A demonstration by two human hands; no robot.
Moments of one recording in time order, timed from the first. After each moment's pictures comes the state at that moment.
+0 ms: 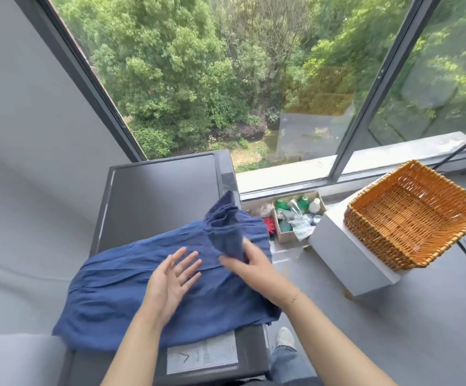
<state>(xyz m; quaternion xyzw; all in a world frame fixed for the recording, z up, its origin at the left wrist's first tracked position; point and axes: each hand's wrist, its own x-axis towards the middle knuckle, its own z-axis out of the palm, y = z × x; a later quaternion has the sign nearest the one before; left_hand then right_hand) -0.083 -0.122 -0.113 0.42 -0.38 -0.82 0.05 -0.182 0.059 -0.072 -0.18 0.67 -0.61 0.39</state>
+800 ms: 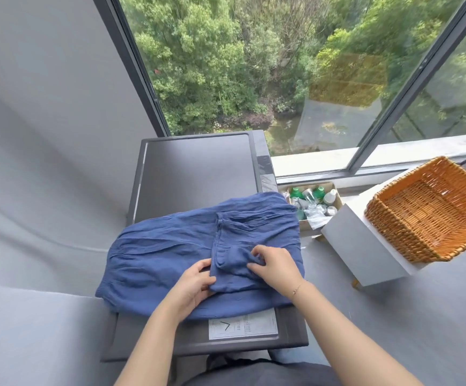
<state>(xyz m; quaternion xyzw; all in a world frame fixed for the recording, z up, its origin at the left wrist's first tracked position) -0.016 -0.151 -0.137 0.41 -0.48 -0.77 -0.12 -0.140 0.013 -0.136 -0.29 0.90 -0.23 0.23</state>
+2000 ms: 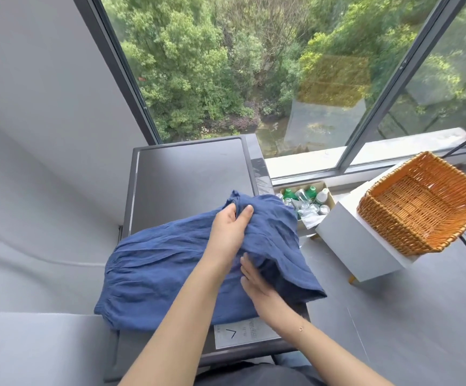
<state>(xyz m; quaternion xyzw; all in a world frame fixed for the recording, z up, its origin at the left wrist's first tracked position) -0.107 -0.118 -0.042 0.27 -0.64 -0.72 0.04 -0.071 0.011 -0.138 -0.14 0.74 -0.53 0.39</state>
